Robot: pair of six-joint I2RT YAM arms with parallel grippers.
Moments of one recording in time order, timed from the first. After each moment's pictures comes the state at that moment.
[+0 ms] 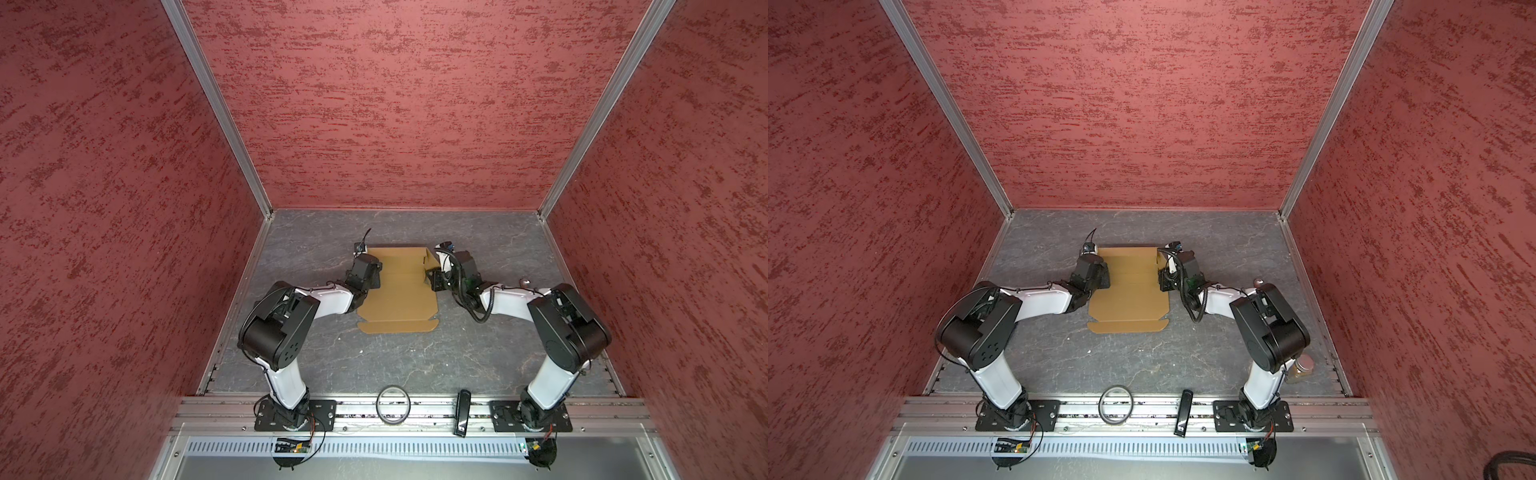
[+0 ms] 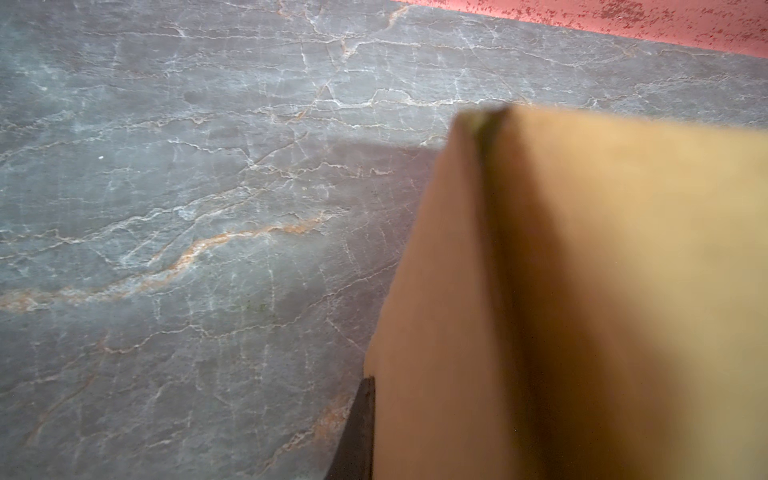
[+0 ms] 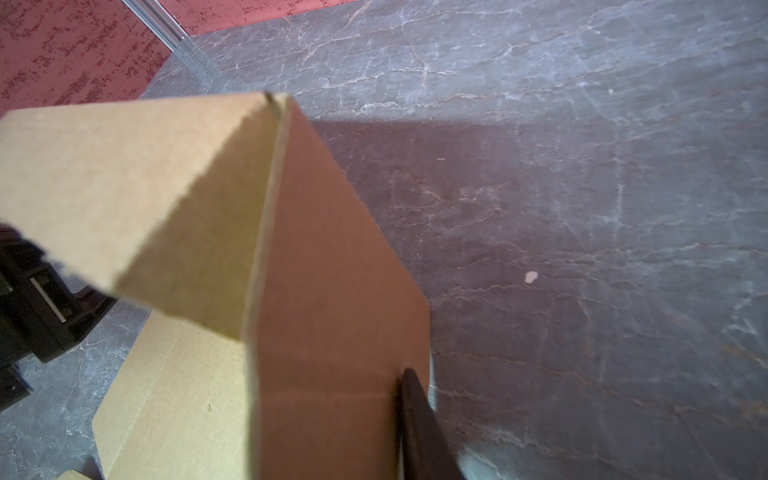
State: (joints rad) left arm -0.50 1.76 0.84 0.22 -0.32 -0.43; right arm 0.48 1.75 0.85 0.32 -0.14 0.38
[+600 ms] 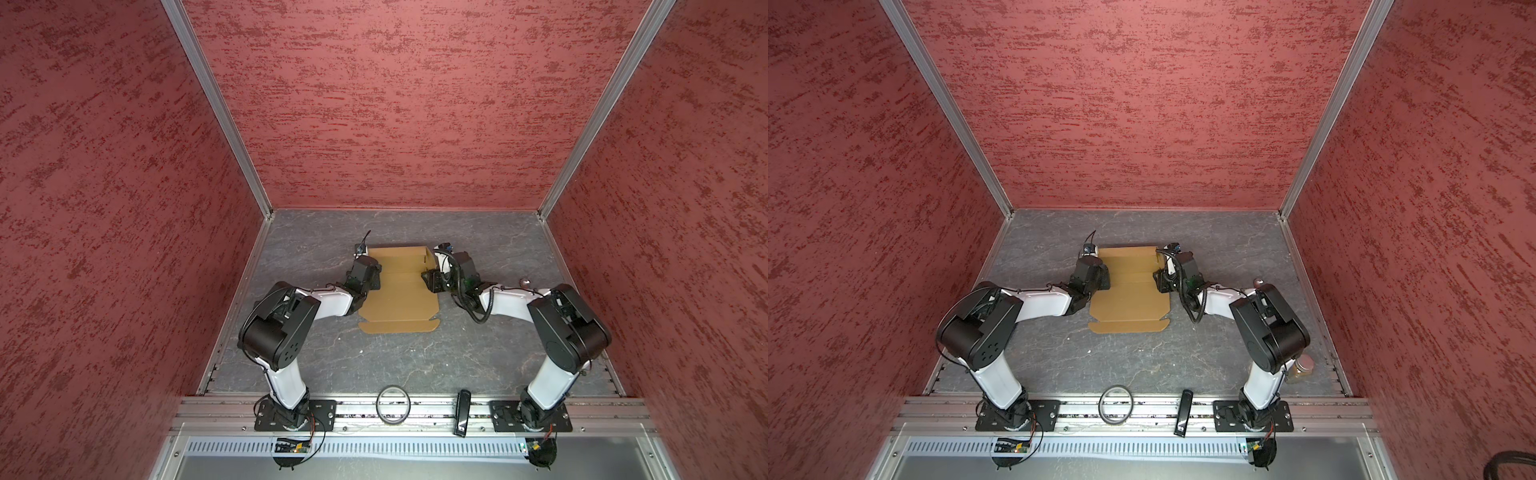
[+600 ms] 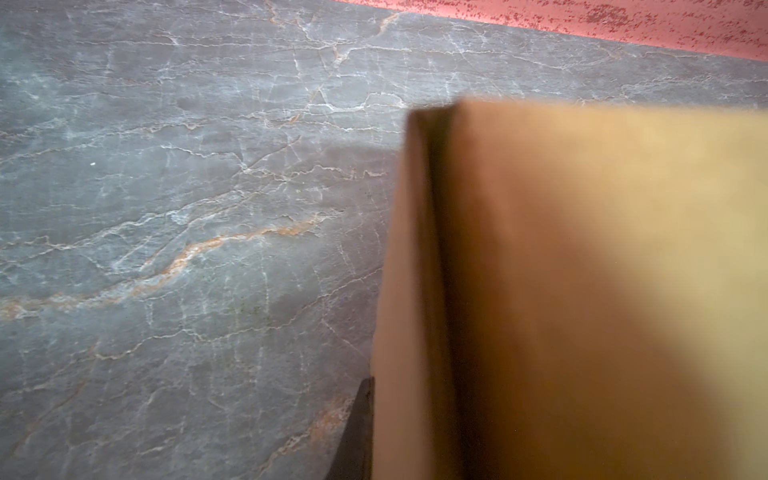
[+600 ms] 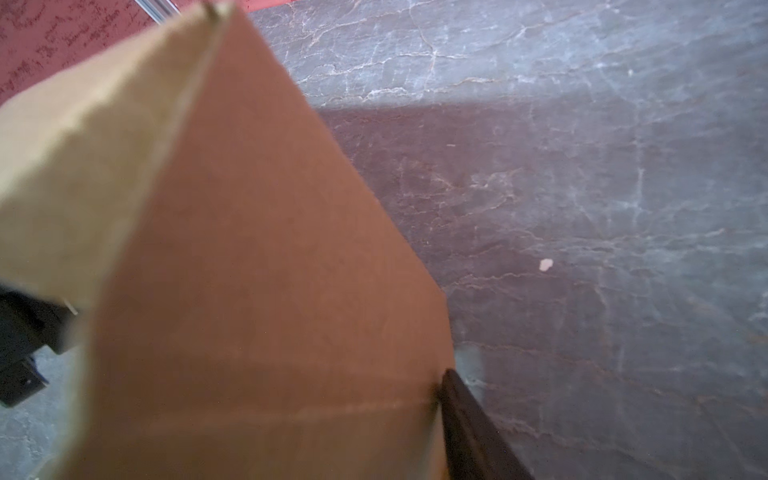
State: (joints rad) left arm -0.50 1.76 0.82 0.28 -0.32 -0.41; right arm 0.49 1.74 0.85 0.30 -0.15 0.38
